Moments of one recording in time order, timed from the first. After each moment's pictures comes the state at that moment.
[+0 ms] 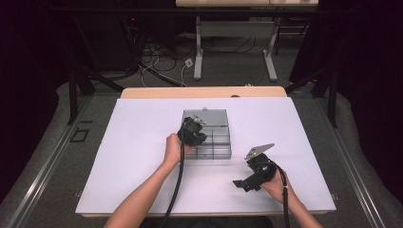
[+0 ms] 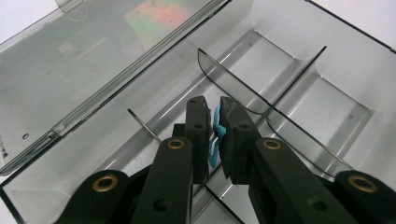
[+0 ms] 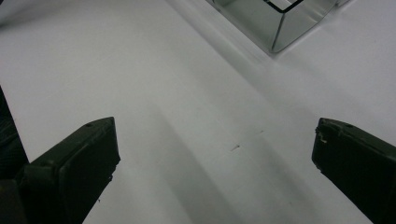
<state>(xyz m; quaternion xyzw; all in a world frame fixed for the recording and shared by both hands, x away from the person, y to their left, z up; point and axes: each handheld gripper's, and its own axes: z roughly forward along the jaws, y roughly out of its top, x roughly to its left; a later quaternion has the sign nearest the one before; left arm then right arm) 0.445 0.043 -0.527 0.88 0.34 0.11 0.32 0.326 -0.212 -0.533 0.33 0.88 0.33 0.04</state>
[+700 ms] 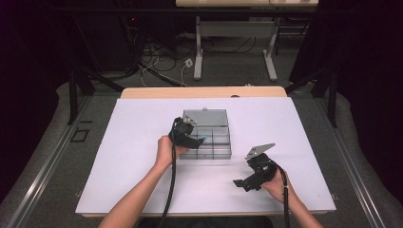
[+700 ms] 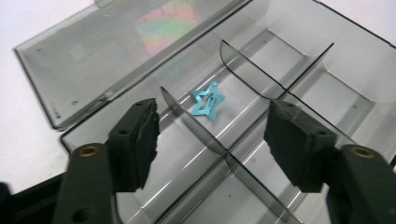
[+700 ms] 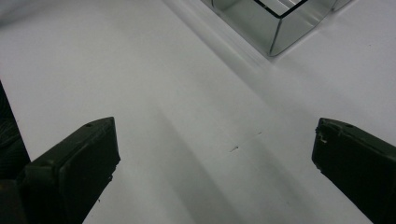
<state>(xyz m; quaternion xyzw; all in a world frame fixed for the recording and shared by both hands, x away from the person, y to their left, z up) 0.437 0.073 -0.519 0.86 0.35 0.12 0.34 0.326 -0.212 -0.531 0.33 0.88 0.34 0.05</state>
